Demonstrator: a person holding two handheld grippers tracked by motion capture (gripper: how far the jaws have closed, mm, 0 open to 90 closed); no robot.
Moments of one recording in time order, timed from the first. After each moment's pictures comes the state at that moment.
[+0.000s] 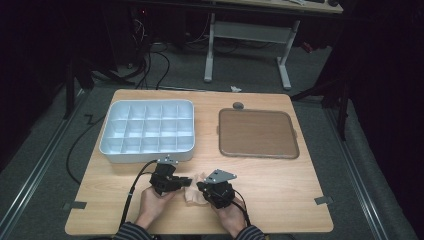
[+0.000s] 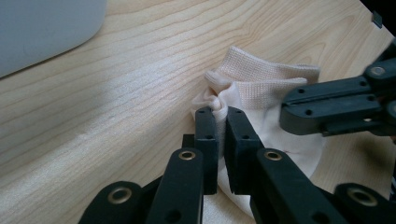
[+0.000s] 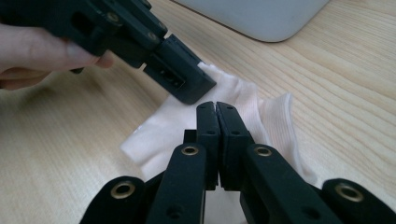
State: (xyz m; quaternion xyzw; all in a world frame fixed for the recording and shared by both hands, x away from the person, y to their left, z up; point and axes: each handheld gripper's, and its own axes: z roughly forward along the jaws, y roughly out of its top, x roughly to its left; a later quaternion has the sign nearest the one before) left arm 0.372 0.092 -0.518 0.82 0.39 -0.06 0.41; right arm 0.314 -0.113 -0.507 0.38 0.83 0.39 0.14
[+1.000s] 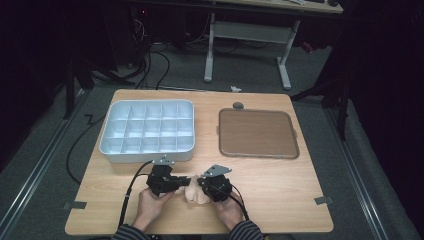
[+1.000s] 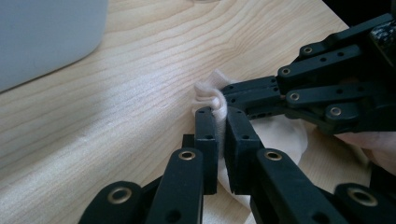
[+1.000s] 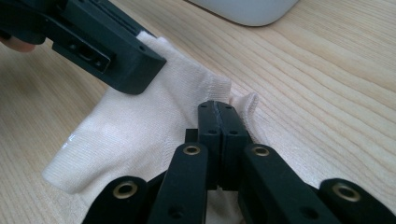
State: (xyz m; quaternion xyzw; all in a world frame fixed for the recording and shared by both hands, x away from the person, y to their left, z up) left arm 0.365 0.100 -0.509 0.81 0.38 -0.05 0.44; right arm 0.335 -0.110 -0.521 0.39 0.84 0.36 0.15
